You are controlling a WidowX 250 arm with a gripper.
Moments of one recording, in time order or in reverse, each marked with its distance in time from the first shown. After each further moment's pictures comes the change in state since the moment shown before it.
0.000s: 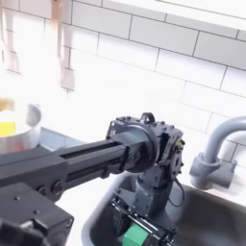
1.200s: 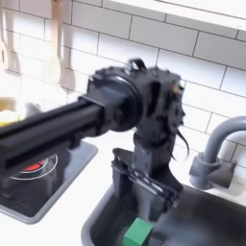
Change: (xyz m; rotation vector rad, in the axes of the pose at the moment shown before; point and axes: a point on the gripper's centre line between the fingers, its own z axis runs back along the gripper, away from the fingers) arm -0.013 0.013 0.089 -0.008 -0.184 0.013
